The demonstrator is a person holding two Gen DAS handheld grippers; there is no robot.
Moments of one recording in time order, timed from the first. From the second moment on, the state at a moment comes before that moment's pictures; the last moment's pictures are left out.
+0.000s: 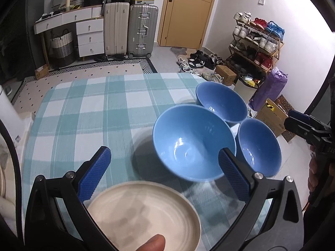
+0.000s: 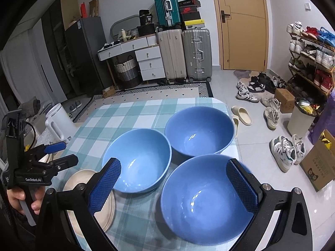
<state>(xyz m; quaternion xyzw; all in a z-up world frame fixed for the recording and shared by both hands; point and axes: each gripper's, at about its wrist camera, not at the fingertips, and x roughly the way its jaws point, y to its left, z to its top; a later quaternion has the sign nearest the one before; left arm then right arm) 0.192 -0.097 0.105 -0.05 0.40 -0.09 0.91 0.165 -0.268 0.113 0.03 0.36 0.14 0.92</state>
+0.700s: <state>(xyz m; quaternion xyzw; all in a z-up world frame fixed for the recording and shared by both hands) 0.360 -0.175 0.081 -0.02 0.45 -0.14 0.88 0.277 -0.328 0.102 0.07 0.40 0.08 0.91</state>
